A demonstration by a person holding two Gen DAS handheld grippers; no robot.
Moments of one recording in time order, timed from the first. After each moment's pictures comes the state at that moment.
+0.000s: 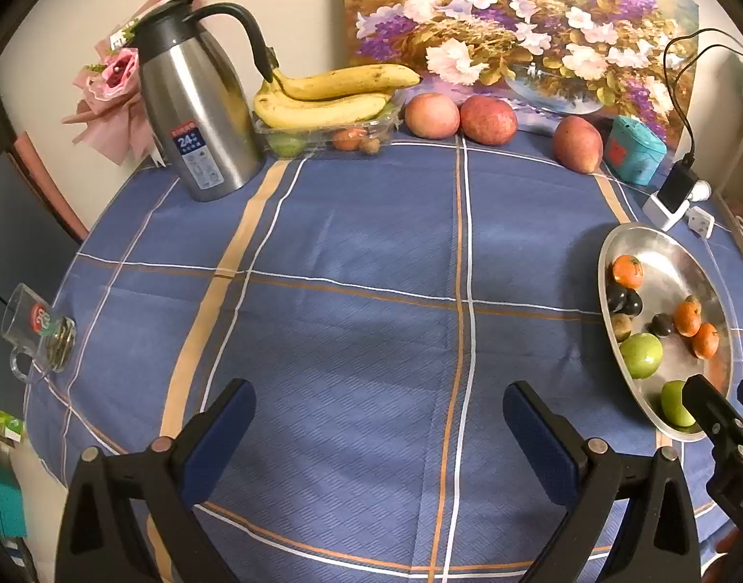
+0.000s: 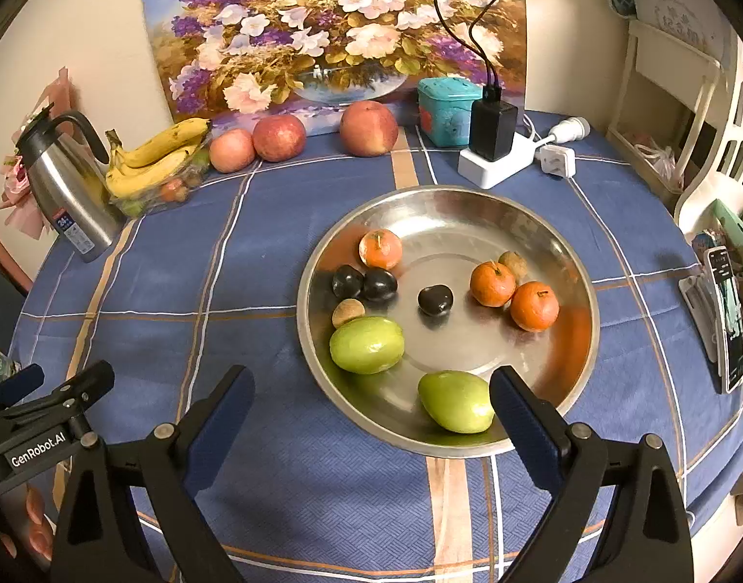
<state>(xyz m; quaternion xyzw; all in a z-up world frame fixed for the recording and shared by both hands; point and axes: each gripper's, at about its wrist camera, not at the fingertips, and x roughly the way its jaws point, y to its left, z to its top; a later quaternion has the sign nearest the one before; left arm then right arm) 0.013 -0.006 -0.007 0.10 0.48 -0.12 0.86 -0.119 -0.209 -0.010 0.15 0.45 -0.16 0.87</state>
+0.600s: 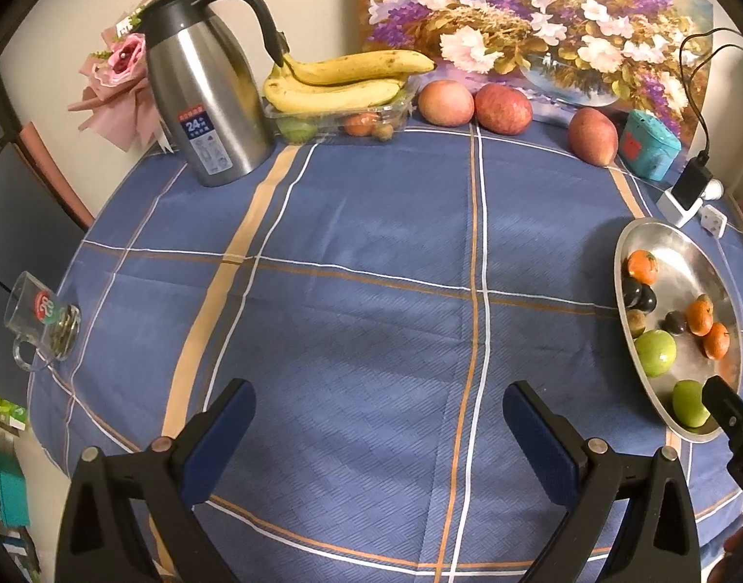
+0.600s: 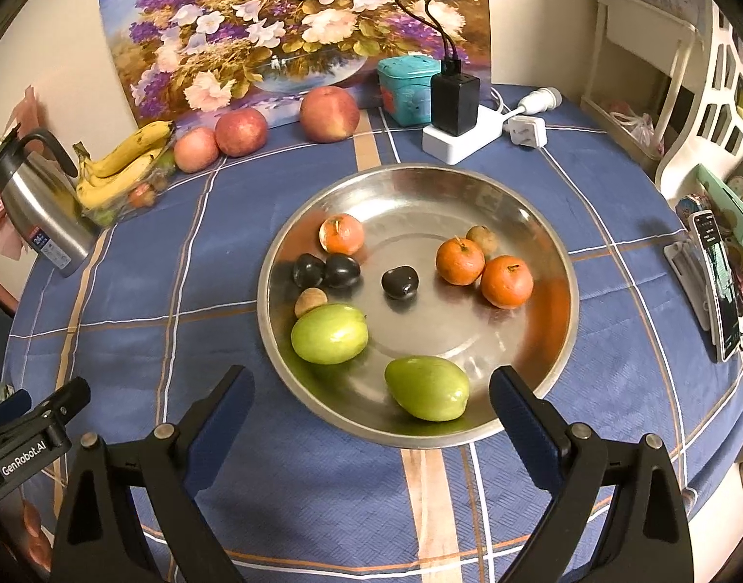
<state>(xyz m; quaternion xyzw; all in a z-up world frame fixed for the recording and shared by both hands) 0.016 -0.003 -0.012 0.10 0.50 -0.10 0.85 -0.125 -0.226 -0.019 0.18 0.46 -0.19 0.85</state>
